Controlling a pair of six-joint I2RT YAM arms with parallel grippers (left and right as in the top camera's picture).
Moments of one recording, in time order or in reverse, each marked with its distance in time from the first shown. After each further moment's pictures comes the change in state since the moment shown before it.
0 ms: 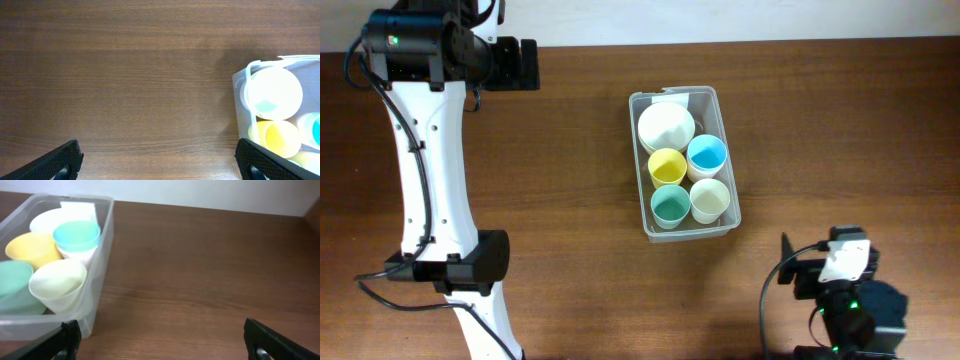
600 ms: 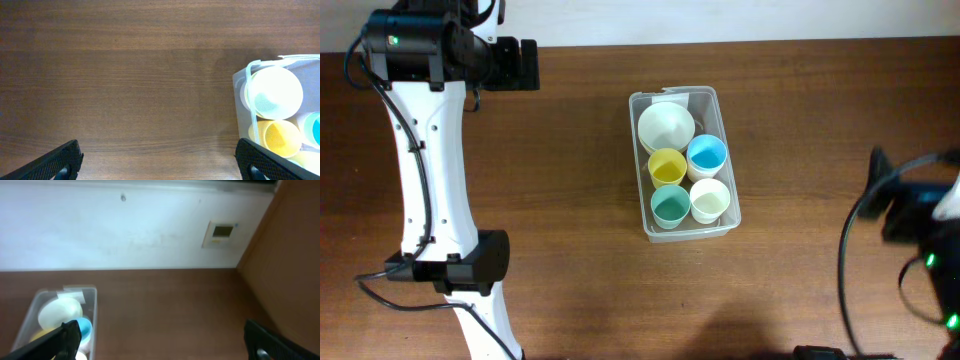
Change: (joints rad) left arm 0.000 0.000 0.000 0.000 0.000 0.004; right arm 0.000 0.648 1.125 -0.407 0.157 0.028
